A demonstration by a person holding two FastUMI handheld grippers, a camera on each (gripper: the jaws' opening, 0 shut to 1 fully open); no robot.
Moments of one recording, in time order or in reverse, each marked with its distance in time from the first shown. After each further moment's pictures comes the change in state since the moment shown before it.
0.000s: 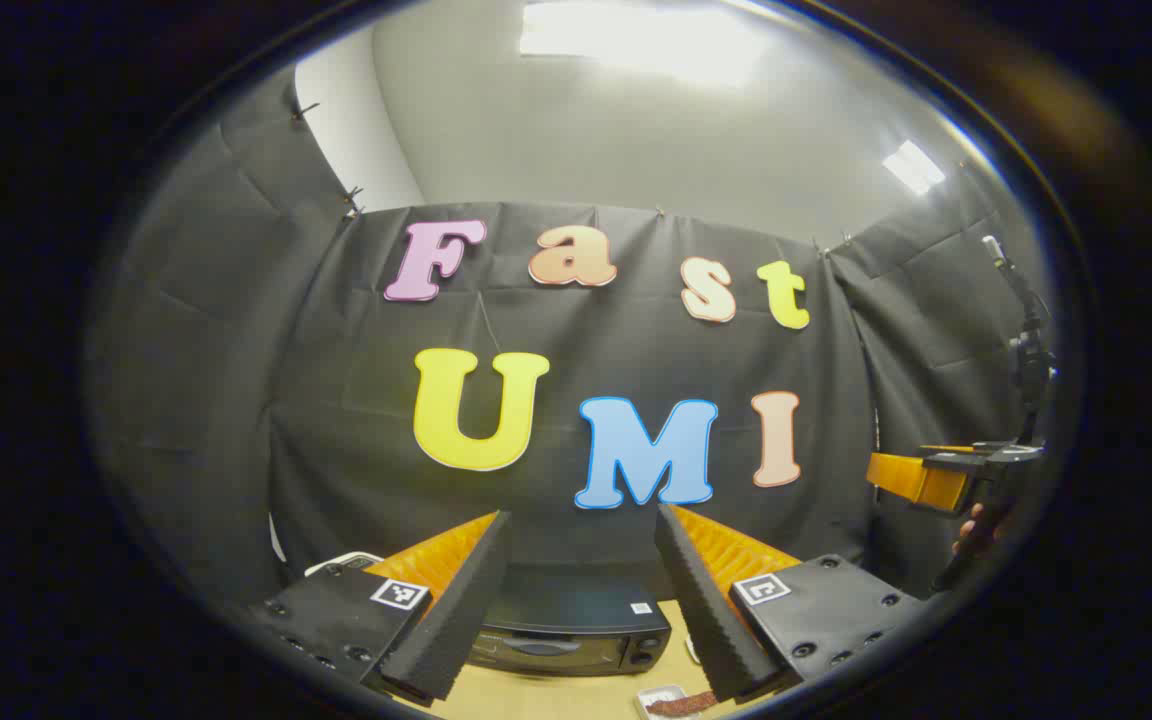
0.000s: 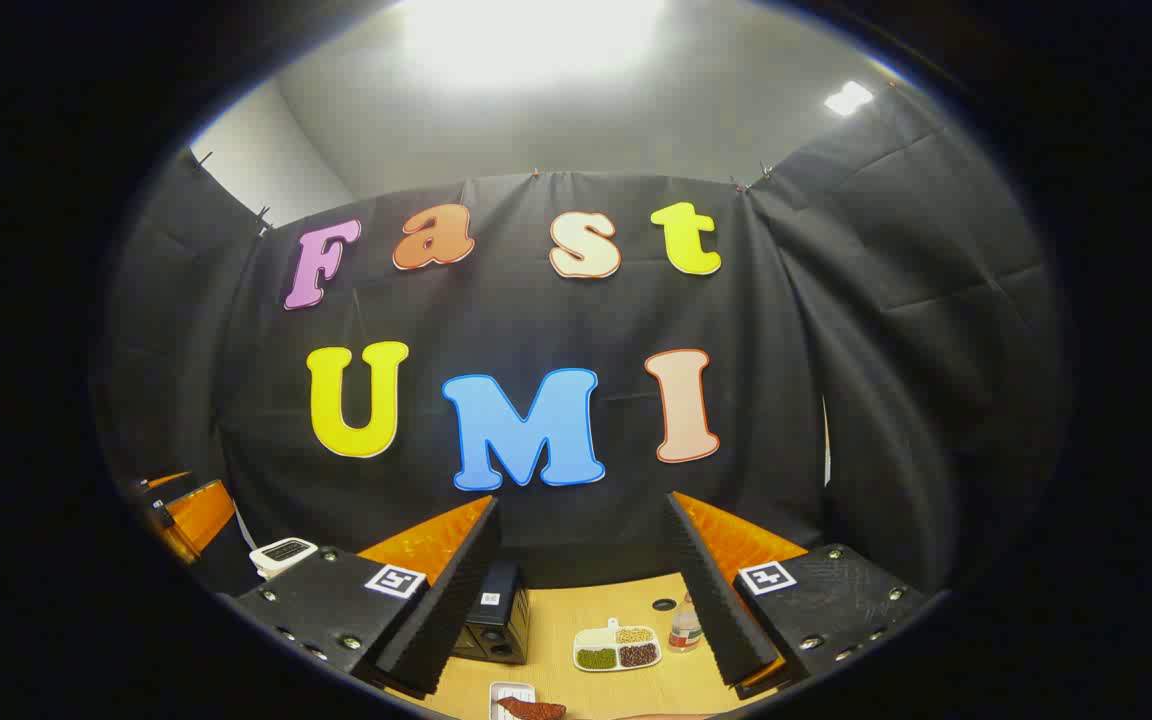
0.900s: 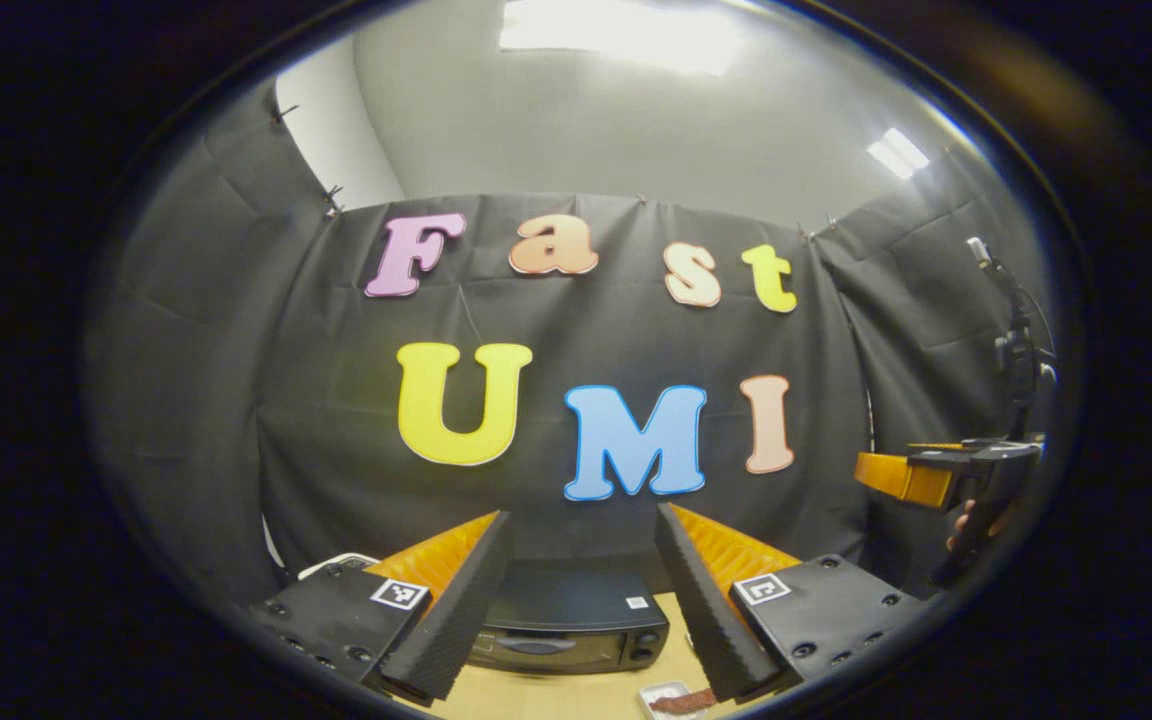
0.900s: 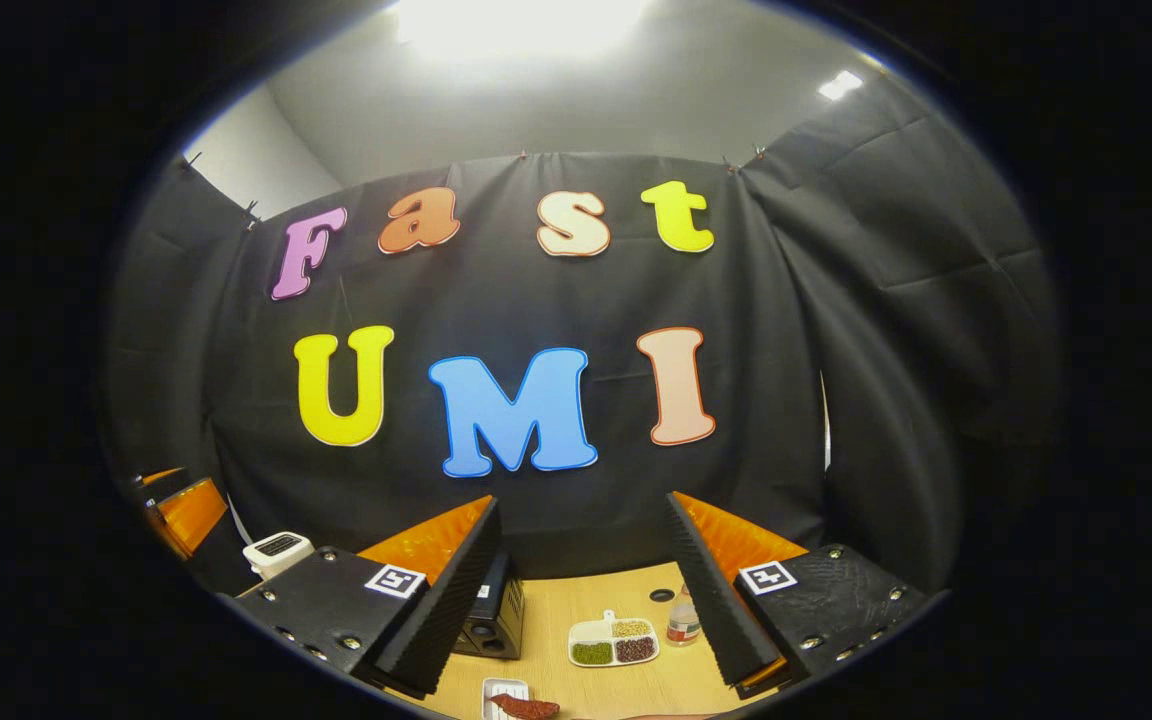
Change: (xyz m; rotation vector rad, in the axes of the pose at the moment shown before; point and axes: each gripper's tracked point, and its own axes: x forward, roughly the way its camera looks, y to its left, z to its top) left arm 0.015 -0.018 -0.016 0.032 0.034 -0.032; right arm 0.017 -0.014 -0.025 0.018 0.055 0.002
